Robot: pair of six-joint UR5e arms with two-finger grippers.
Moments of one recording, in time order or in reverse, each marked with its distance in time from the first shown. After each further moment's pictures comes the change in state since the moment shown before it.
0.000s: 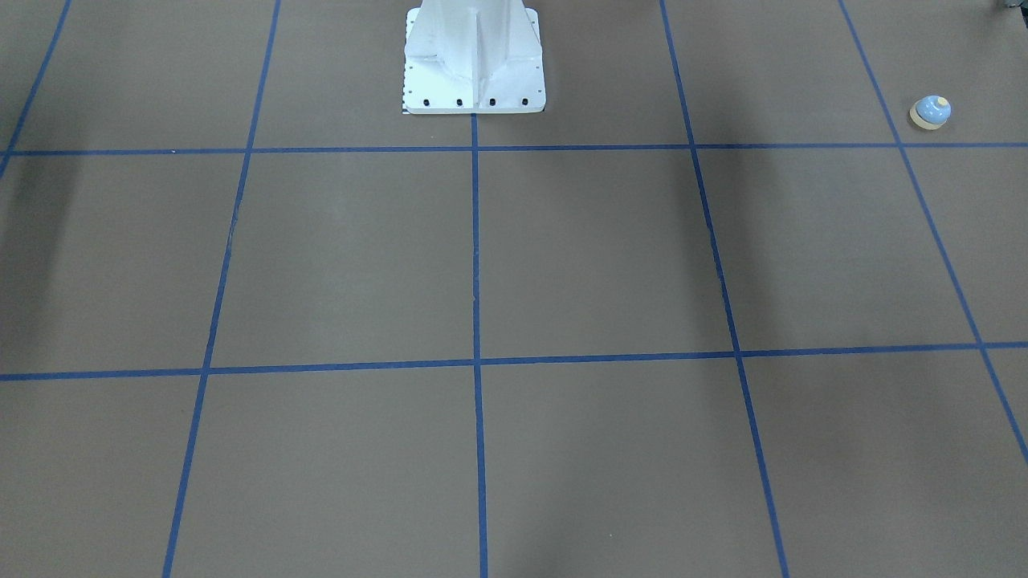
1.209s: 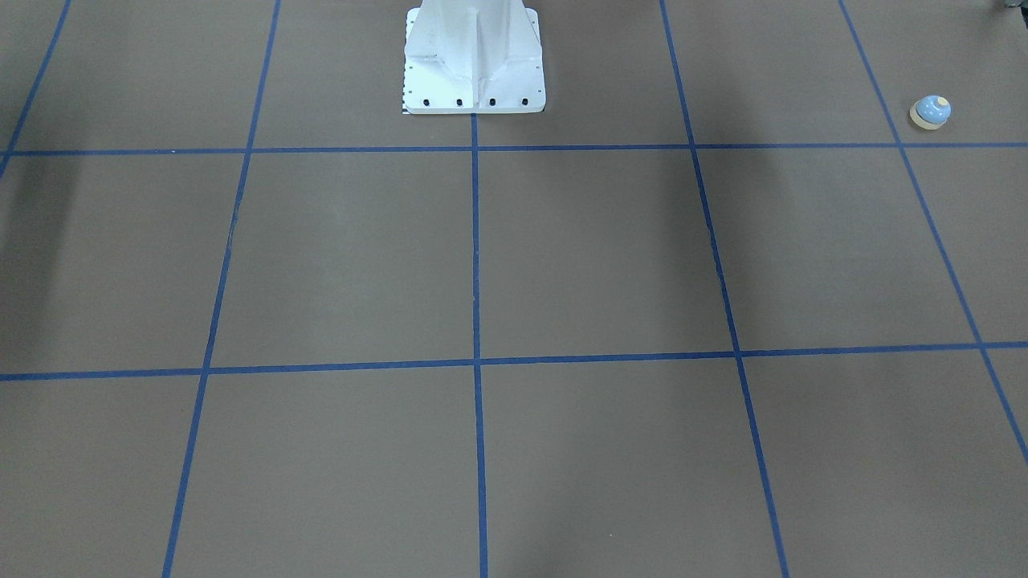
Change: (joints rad) left arm 0.027 -0.004 -0.224 0.183 0.001 -0.053; right arm 0.003 0.007 0.017 0.000 0.003 0.008
